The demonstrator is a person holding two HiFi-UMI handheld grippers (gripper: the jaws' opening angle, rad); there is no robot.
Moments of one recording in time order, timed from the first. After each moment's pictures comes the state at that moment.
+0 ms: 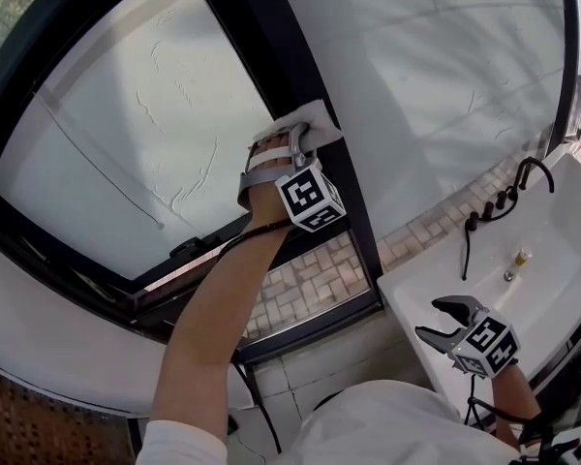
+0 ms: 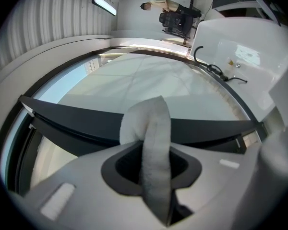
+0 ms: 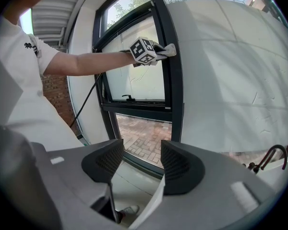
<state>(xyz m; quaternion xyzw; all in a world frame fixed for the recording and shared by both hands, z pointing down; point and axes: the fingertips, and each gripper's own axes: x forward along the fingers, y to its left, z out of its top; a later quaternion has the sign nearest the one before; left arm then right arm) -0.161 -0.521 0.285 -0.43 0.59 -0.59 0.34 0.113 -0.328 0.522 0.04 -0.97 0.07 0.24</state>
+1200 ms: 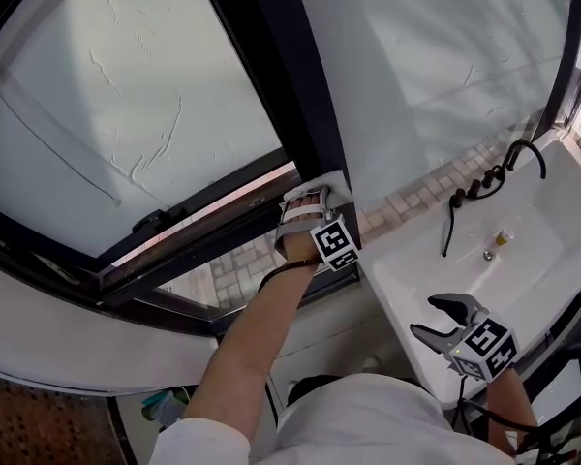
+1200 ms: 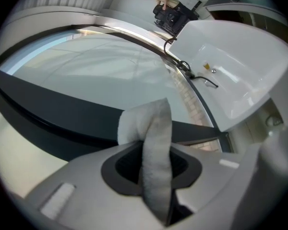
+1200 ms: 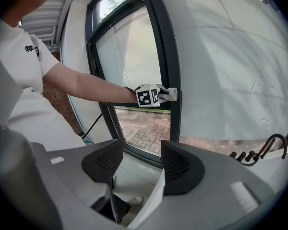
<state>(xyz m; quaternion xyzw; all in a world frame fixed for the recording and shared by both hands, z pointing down) -0.157 -0.511 0.581 -0.50 0.55 -0.64 0.19 0.129 -0.327 0.547 0.05 -0.95 0.10 0.28</state>
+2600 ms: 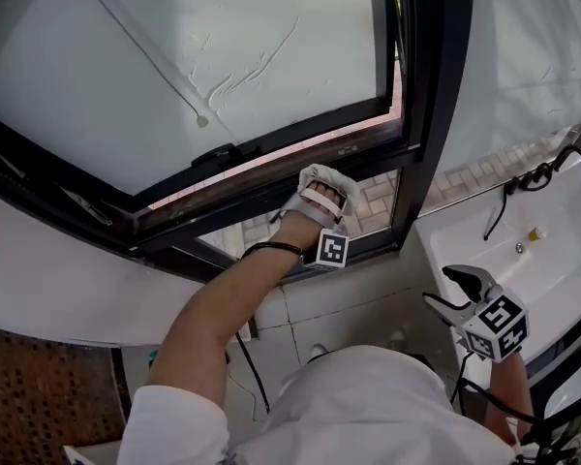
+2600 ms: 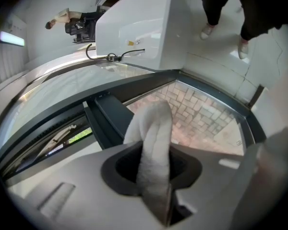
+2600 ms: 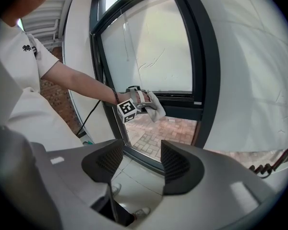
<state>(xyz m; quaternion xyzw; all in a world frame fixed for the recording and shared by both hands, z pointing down) -0.289 -0.334 0.641 -0.40 0.23 -0.82 0.34 -0.010 -0.258 0.537 0.02 -0.95 0.08 0.29</state>
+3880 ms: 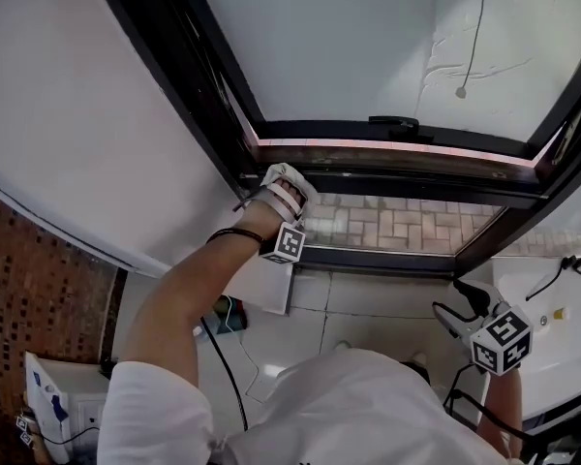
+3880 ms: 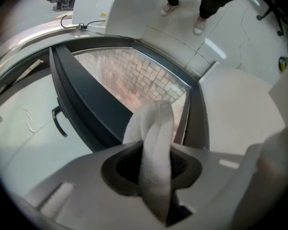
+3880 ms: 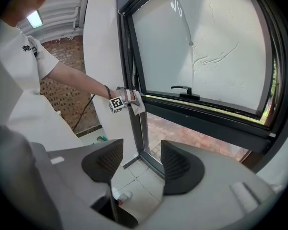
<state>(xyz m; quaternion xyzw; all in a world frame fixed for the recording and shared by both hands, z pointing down) -0.582 0.042 0.642 -0.33 0.21 -0.91 0.17 -0.193 -0.083 0.519 -0.09 -0.95 0.02 0.30</state>
